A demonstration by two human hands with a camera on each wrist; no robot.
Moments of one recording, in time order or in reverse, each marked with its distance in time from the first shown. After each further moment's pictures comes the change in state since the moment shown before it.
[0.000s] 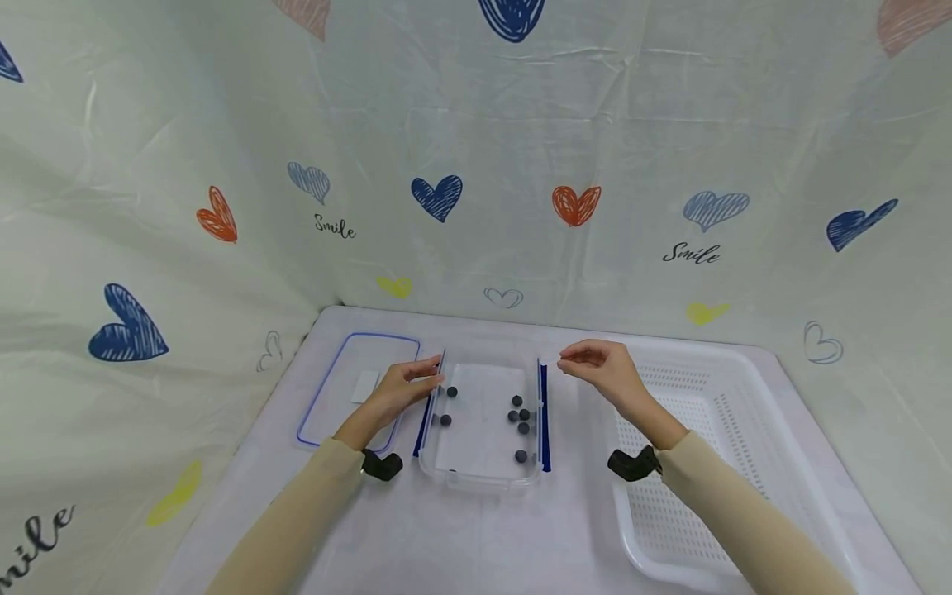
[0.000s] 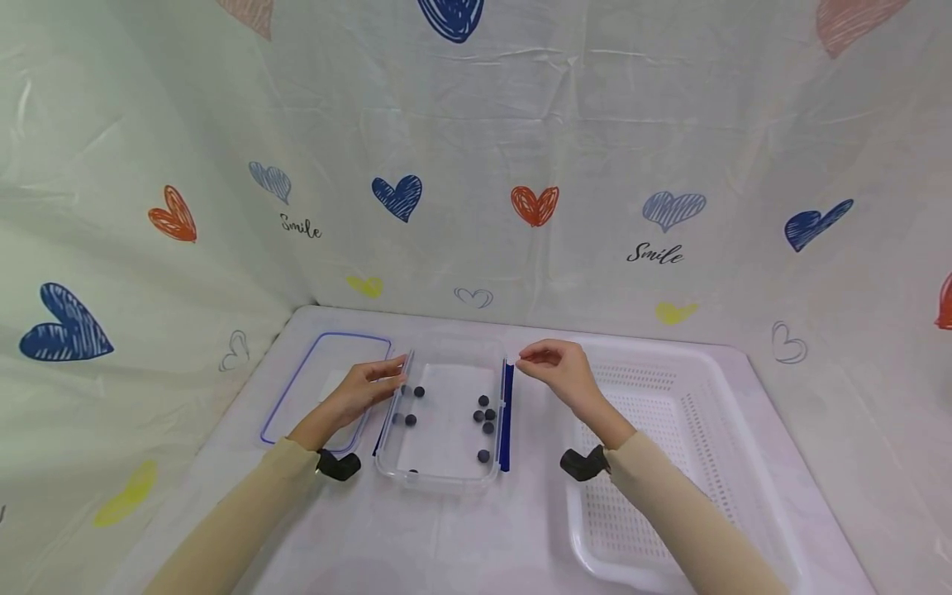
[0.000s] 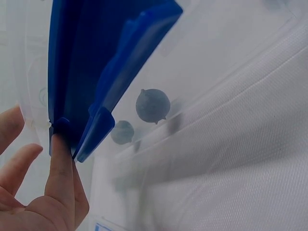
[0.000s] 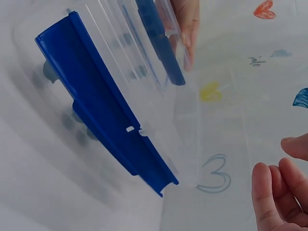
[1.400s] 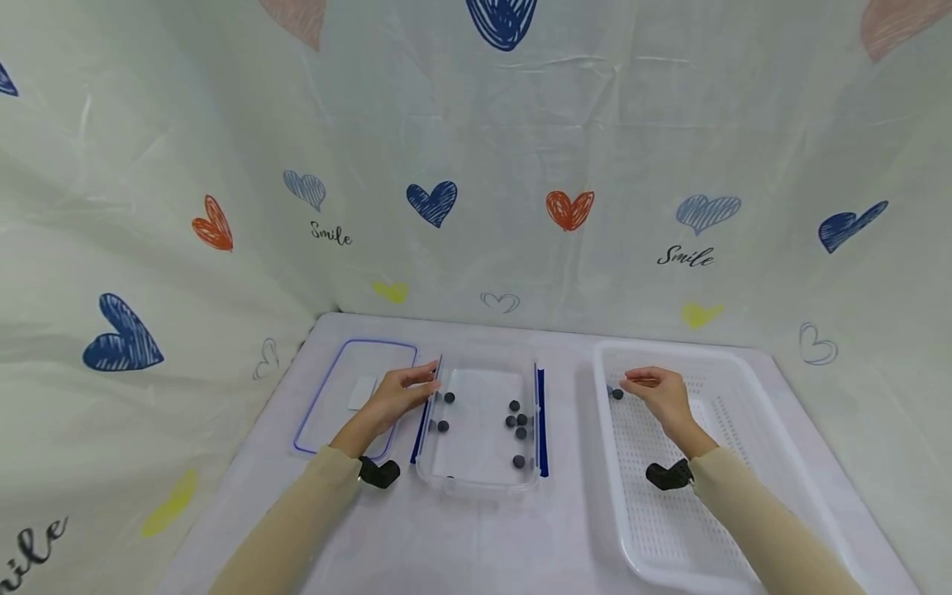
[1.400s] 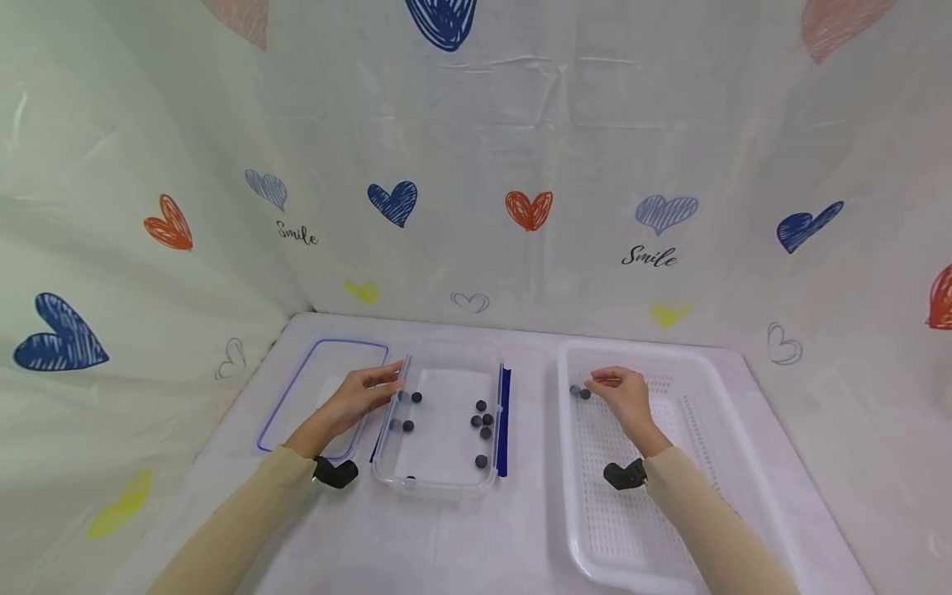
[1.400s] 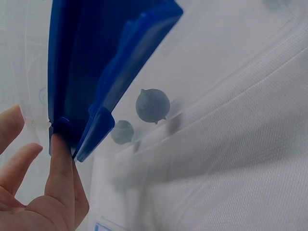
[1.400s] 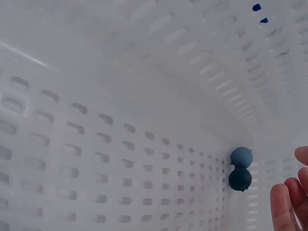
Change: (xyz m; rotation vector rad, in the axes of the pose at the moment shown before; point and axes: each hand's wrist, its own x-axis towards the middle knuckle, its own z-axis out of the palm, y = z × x) left_hand 0.000 -0.002 0.001 0.019 0.017 -0.026; right_hand -0.018 0.098 -0.068 -0.213 0.268 0.224
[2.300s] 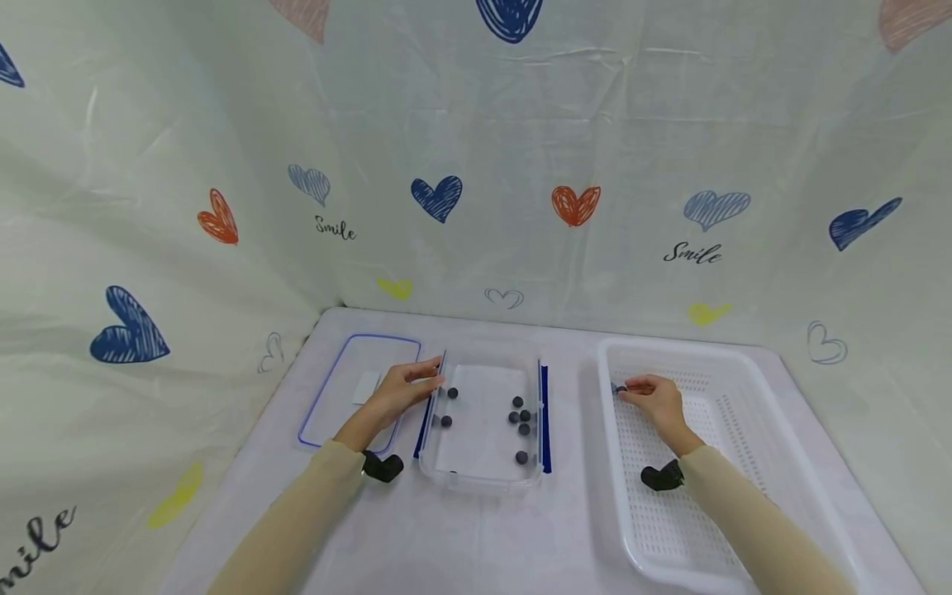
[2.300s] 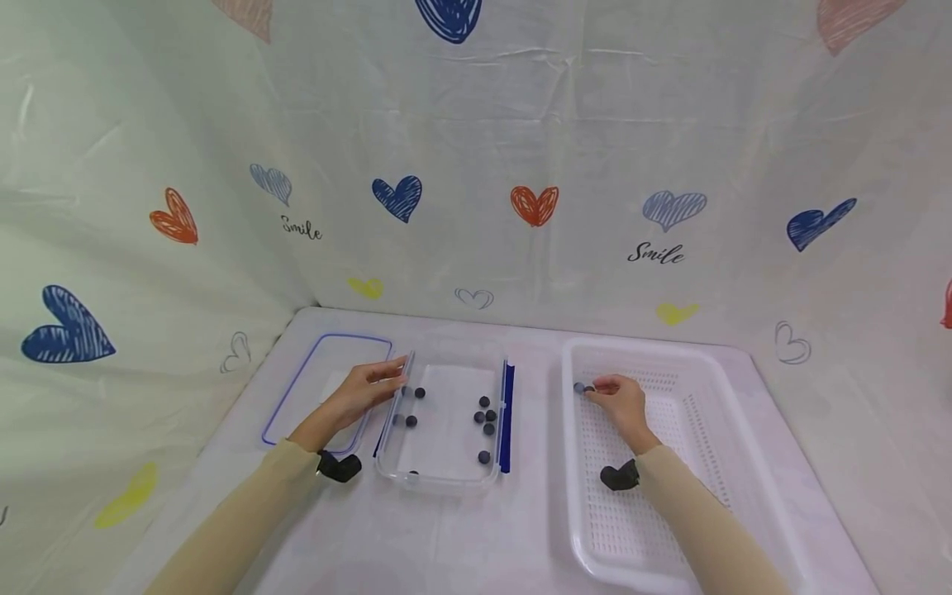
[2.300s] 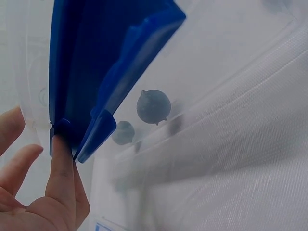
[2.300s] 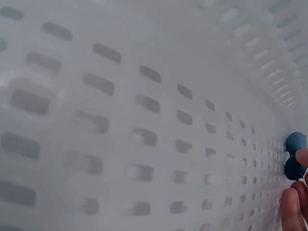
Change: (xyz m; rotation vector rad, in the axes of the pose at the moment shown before) left_hand 0.001 -0.002 0.000 -0.021 -0.001 0.000; right_hand 0.006 0.031 0.020 -0.062 0.029 0.005
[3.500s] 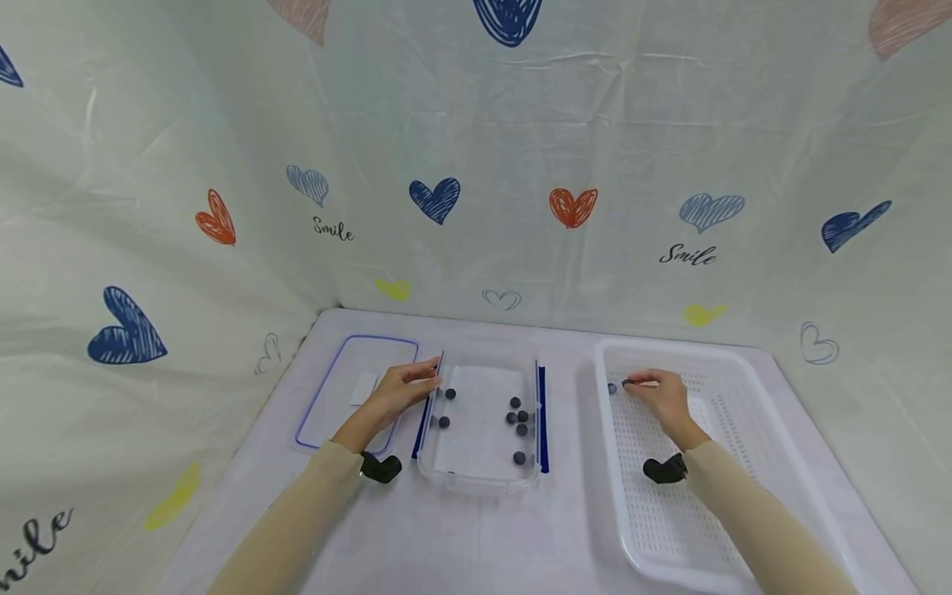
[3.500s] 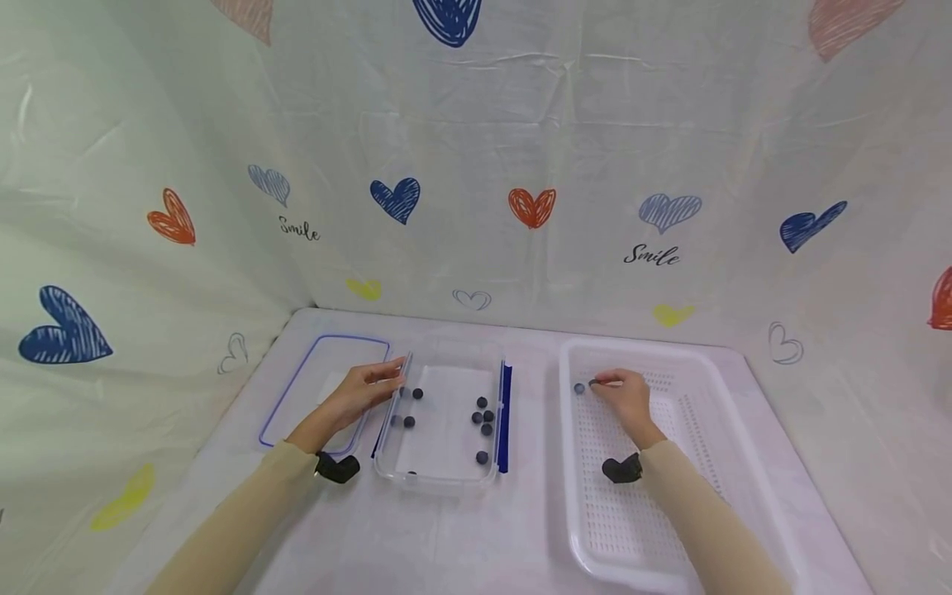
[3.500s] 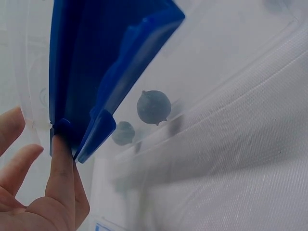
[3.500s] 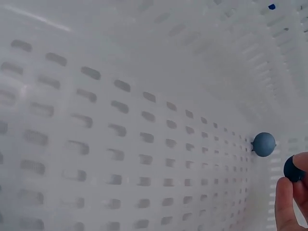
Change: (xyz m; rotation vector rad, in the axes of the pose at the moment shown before) left_hand -0.002 0.001 0.001 -0.025 -0.005 0.023; right_hand -0.002 -0.014 -0.016 -0.047 -0.022 0.020
